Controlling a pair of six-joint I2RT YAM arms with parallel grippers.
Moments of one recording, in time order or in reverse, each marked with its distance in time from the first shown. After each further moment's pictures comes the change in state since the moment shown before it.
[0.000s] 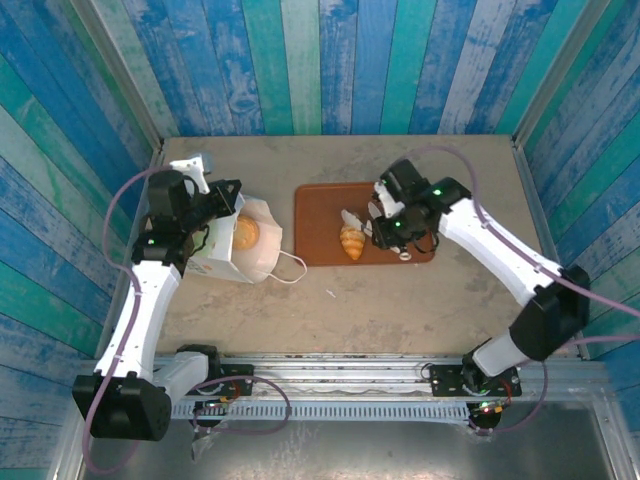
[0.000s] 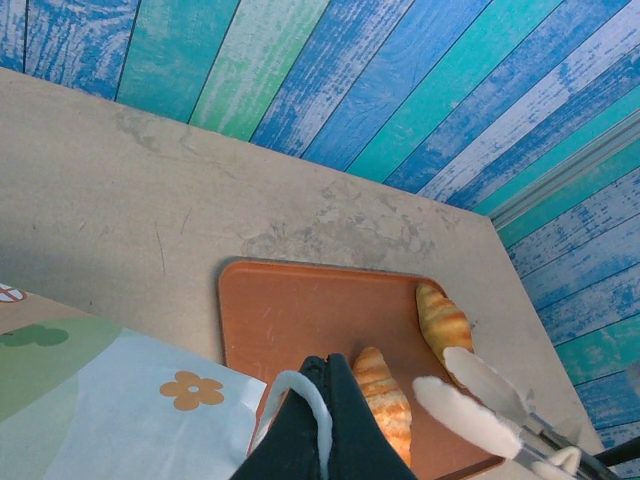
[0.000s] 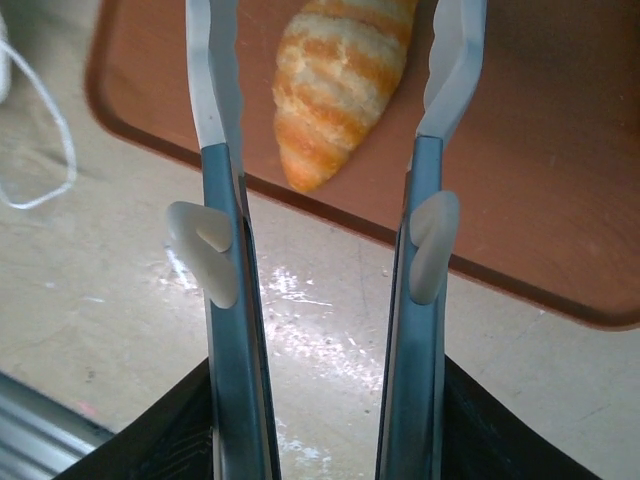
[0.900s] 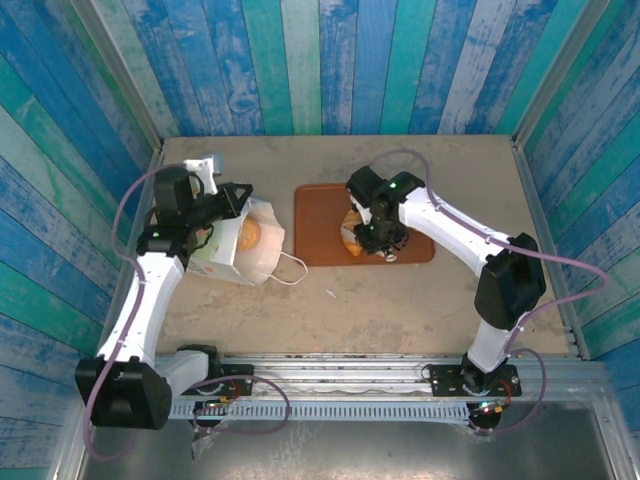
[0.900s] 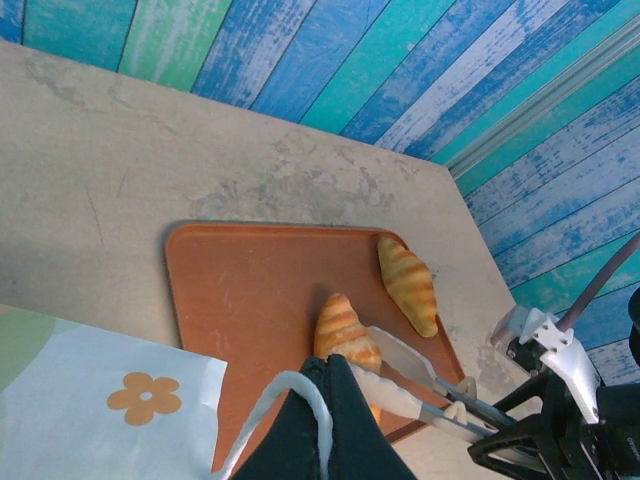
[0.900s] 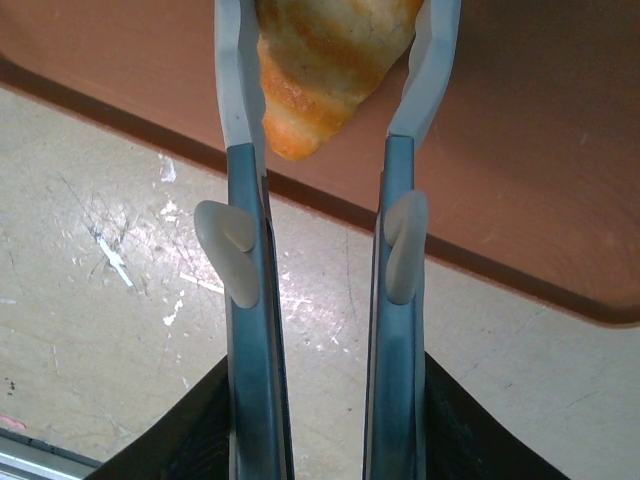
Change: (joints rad) left arm 0.000 0.072 0.003 0.006 0.156 0.026; right arm 0.059 0.220 0.142 -0.107 0.093 0.008
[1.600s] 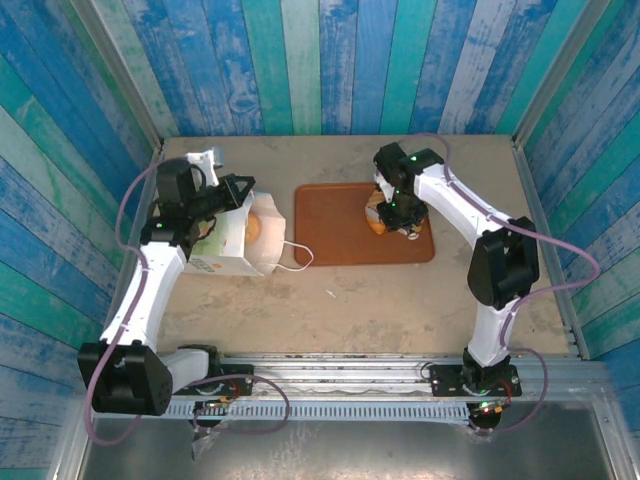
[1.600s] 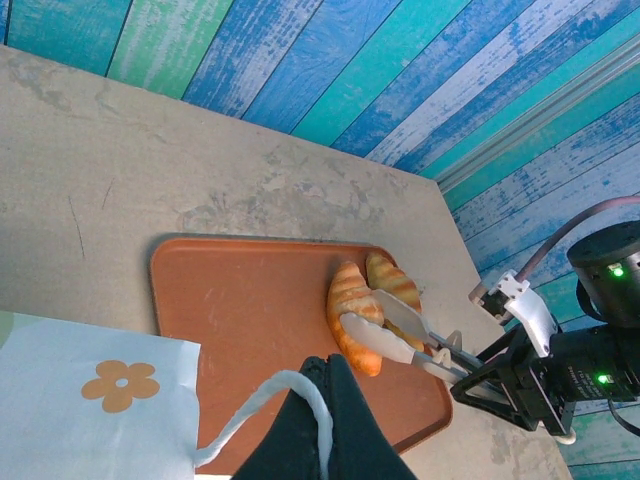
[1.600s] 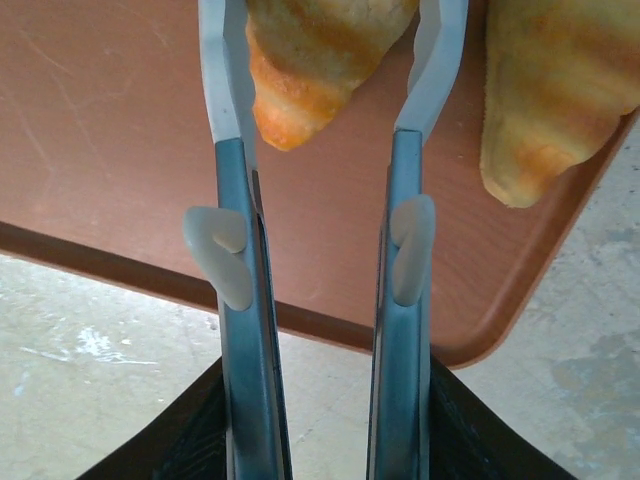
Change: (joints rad) left arm 0.000 0.061 0.034 0.052 0.010 -0.052; right arm -0.201 0.122 0.122 -0.045 0.058 -0.179
